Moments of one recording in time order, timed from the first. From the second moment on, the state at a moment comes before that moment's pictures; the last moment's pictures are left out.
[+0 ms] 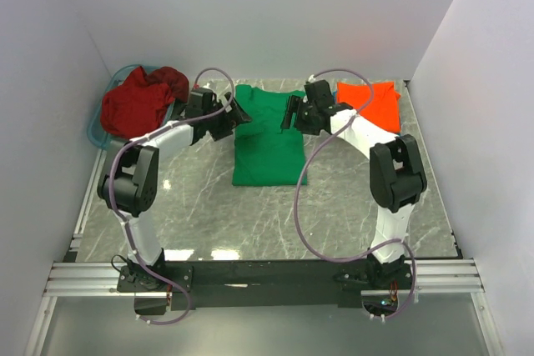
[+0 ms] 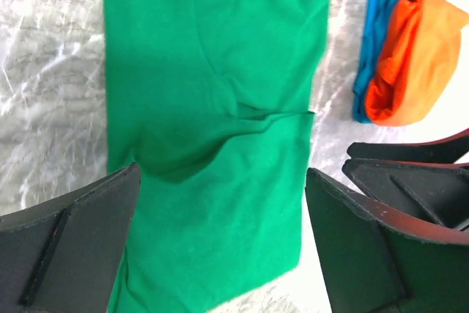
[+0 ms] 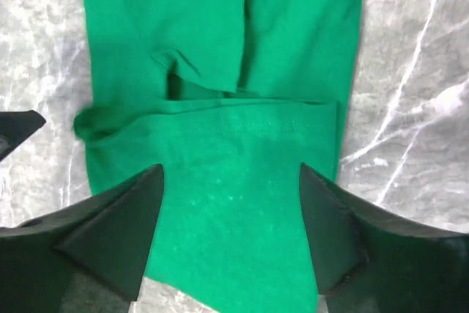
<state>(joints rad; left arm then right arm) -0.31 1.88 1.25 -0.01 0.27 -0.81 0.37 1.92 1.45 -0.35 -0.10 0.52</state>
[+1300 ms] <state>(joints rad) -0.32 1.57 0.65 0.10 0.43 -0.84 0.38 1.45 0.76 -0.19 -0.26 0.62</state>
